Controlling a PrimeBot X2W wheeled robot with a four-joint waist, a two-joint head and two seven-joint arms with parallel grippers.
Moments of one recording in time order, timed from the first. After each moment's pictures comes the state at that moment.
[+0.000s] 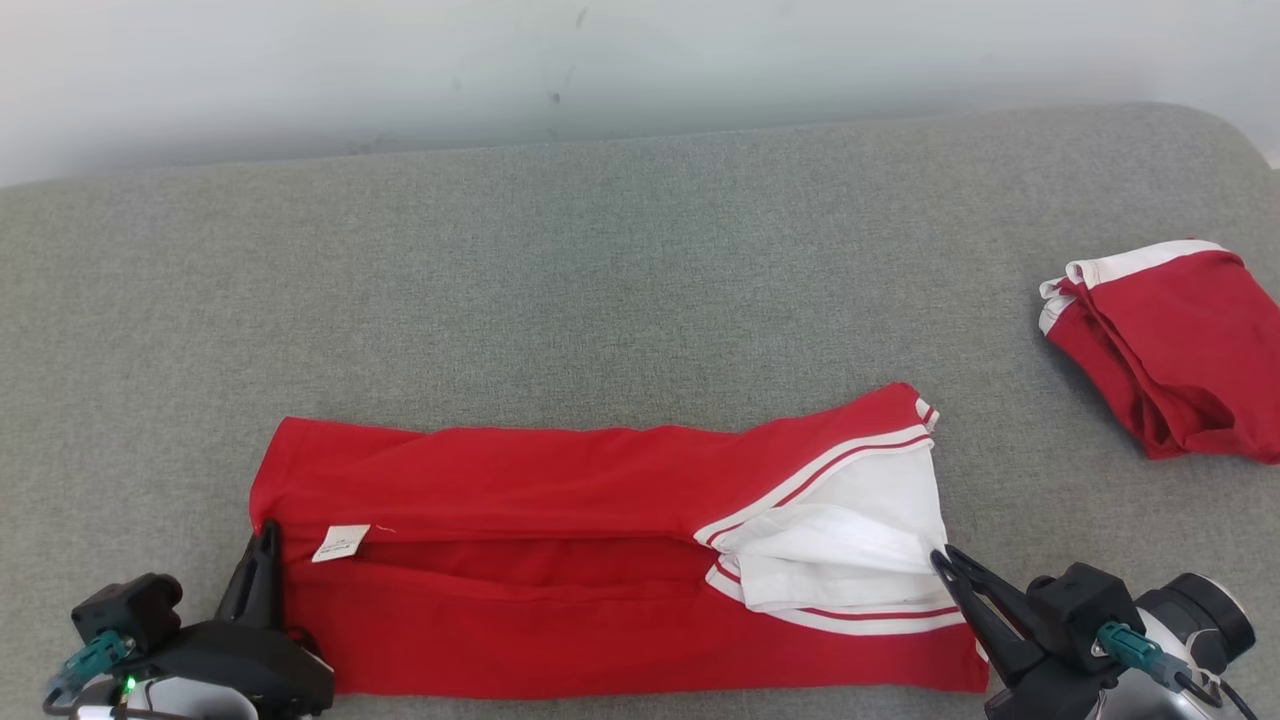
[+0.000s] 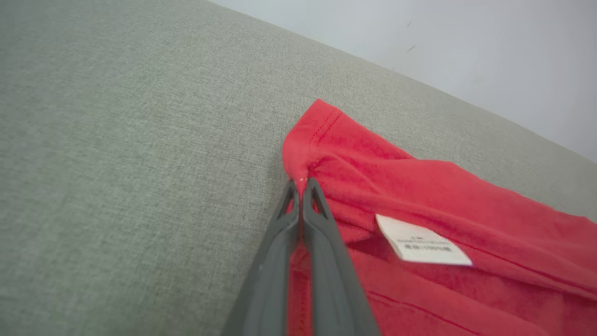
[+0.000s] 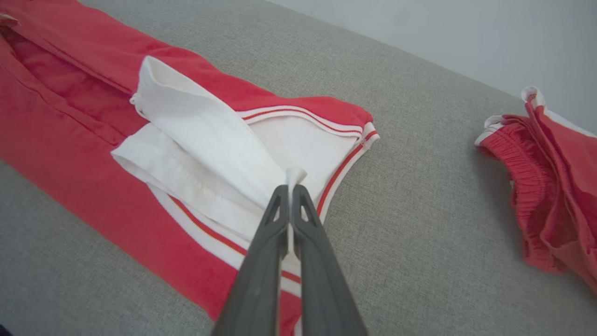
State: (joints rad) left arm -0.29 0.20 -0.23 0.63 -0.56 -0.05 -0.25; right arm -0.05 -0.57 0.50 -0.12 0.39 -0.12 0.10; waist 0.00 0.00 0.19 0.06
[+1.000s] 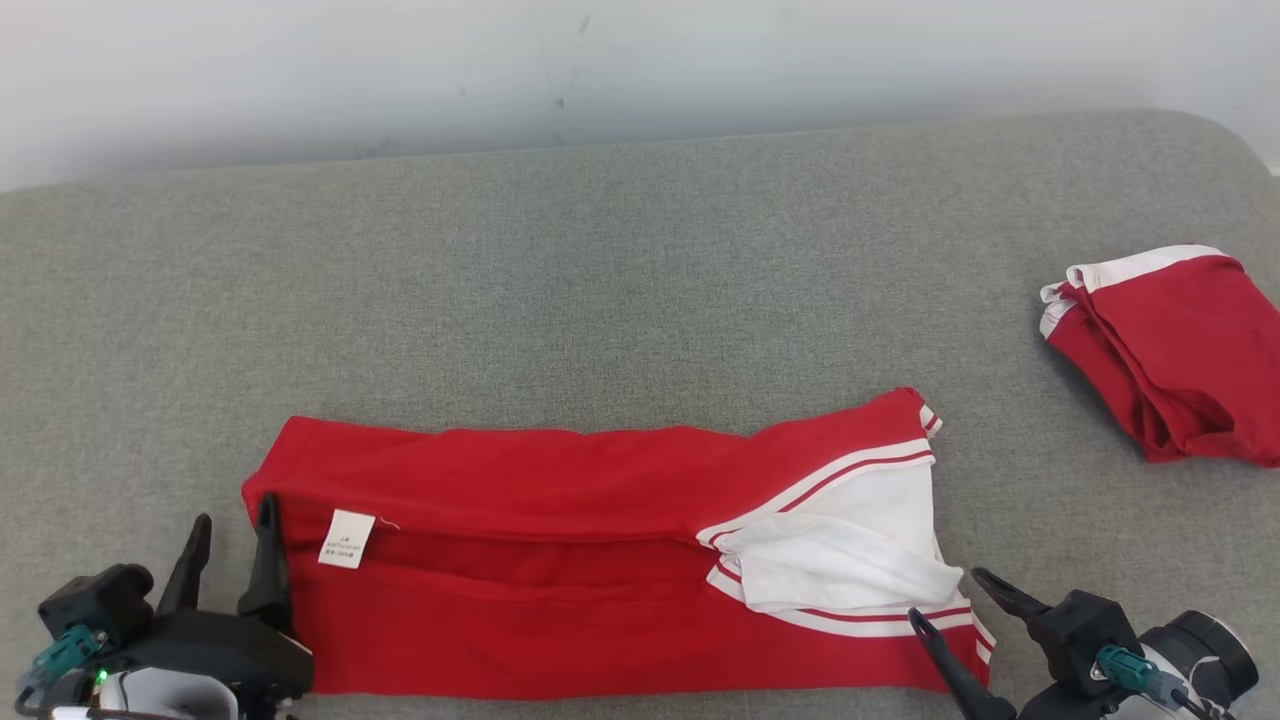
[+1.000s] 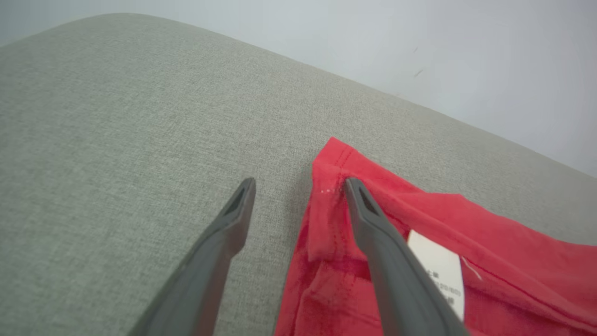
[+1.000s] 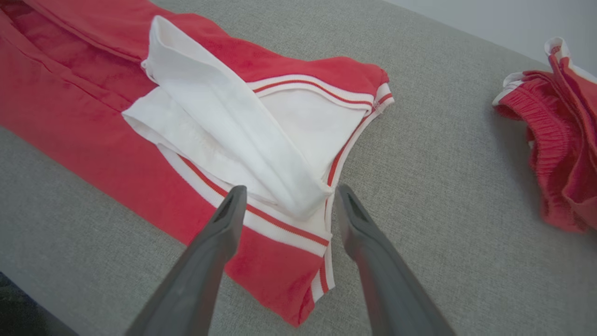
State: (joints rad) left arm -0.29 0.20 -0.18 0.60 -0.53 -0.03 -0.25; right arm 0.01 -0.57 0.49 -0.14 0.40 -0.12 0.15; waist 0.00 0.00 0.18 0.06
